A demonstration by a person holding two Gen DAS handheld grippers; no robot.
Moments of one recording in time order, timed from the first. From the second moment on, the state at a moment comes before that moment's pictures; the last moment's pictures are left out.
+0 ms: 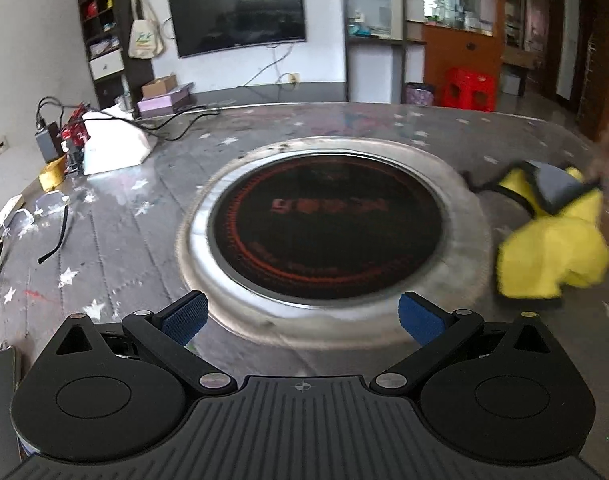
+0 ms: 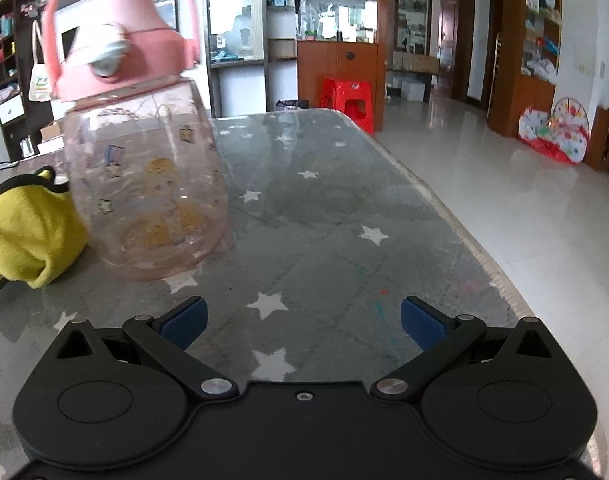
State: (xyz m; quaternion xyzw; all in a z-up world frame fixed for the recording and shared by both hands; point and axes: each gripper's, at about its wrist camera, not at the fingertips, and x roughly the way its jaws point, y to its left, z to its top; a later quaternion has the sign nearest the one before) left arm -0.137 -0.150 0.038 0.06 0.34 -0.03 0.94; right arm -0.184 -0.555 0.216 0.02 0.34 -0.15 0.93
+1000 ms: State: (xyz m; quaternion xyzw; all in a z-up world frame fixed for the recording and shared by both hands) left arm -0.203 -0.240 0.041 0.06 0.38 -0.13 0.91; right arm -0.222 -0.497 0.234 0.01 0.32 -0.11 0.94
